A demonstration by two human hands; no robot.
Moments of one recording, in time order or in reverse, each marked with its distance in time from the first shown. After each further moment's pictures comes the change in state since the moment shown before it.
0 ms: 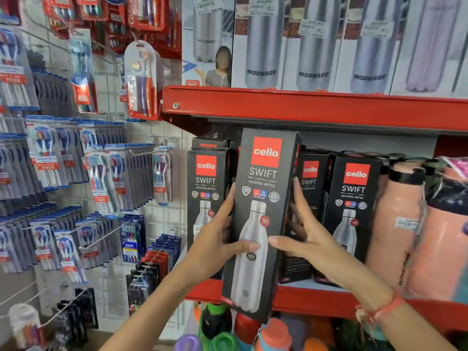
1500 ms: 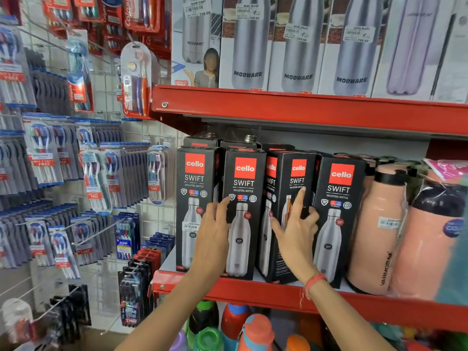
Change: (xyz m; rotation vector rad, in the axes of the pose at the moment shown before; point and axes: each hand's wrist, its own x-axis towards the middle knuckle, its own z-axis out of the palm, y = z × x) left_hand 0.028 -0.040 0.033 0.799 0.473 0.095; right_hand 0.040 0.046 0.015 -0.599 0.627 0.272
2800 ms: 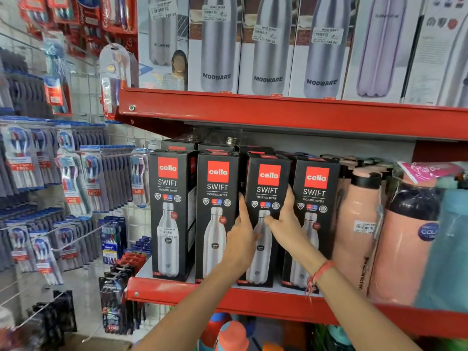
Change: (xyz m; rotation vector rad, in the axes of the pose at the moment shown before) left_hand 0.015 0.077 0.081 -0.310 -0.279 -0.221; right_hand 0.039 0.027 -0.046 0.406 -0.314 -0.041
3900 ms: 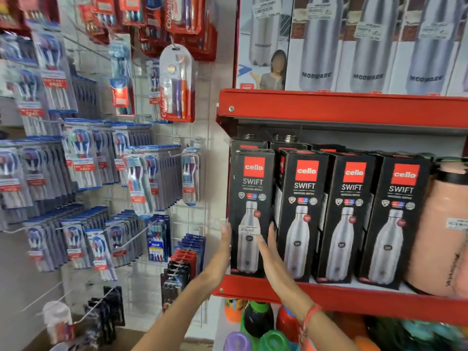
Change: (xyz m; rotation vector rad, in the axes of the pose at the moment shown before) left_hand -0.052 -0.138 -0.179 -0.594 -0.293 -0.331; right_hand -0.068 -0.037 0.208 0.246 -0.204 0.253
